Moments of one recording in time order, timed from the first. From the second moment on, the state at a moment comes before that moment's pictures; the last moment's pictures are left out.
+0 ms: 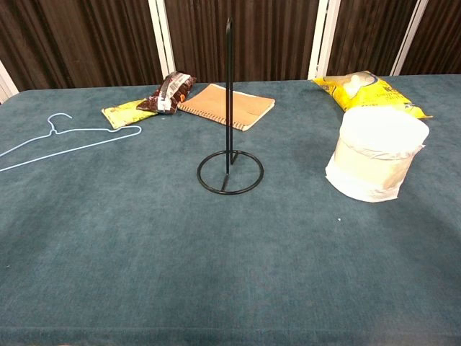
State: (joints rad) left arm -0.07 -1.16 0.08 -1.49 1.81 1.67 -0.04; right arm -0.01 -1.17 -0.06 -1.57 -1.78 1.63 -0.07
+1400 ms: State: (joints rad) left arm -0.10 -1.16 0.05 -1.49 1.75 1.62 -0.05; right arm 0.55 -1.31 0.22 -1.43 -1.16 0.82 -0.01
